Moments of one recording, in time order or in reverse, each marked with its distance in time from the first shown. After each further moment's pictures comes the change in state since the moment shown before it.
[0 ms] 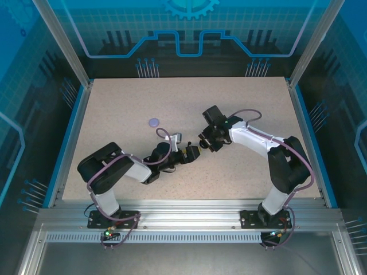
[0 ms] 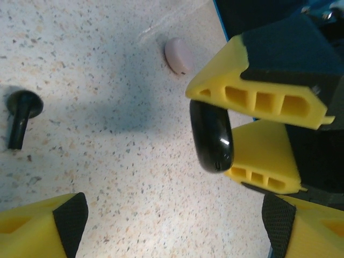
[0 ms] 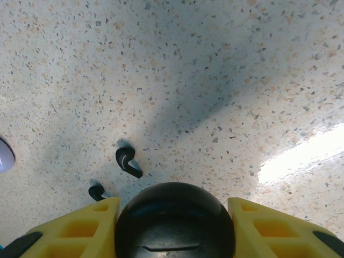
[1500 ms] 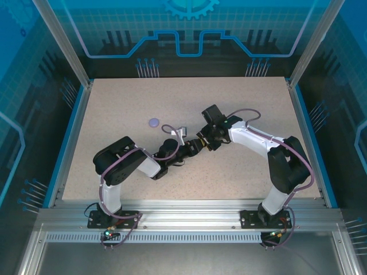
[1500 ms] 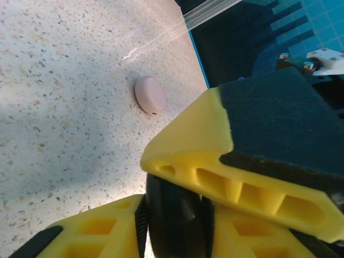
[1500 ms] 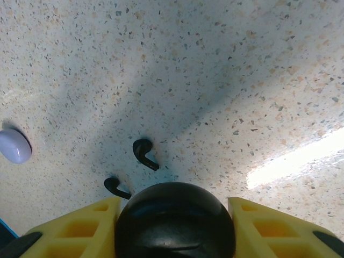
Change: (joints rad) left arm -0.013 0.166 0.142 0.150 -0.051 -0.081; right arm 0.009 0.000 0.009 0.028 -0.022 0.014
